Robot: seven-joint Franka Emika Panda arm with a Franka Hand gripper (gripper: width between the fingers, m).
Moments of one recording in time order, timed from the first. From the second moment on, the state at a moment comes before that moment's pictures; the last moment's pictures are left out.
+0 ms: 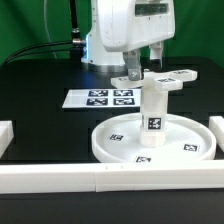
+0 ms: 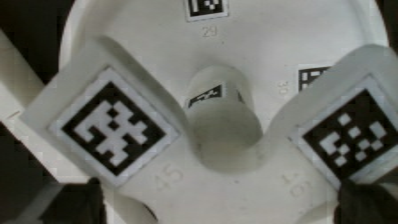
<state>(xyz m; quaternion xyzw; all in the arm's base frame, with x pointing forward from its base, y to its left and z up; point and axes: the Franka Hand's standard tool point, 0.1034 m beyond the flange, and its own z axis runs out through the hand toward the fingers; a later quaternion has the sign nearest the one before) 0.550 0.020 0.116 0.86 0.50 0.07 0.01</state>
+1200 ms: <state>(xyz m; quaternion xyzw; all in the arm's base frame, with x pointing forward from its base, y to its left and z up) 0.556 0.031 0.121 0.88 0.47 0.07 0.00</state>
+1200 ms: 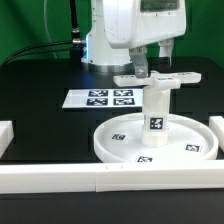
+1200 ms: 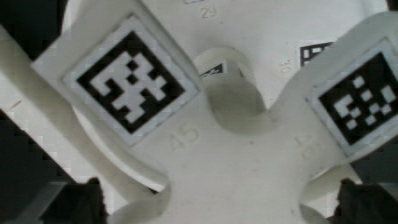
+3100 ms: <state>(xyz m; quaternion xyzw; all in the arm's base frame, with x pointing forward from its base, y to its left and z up) 0.560 0.029 0.105 0.89 0.46 0.07 0.00</state>
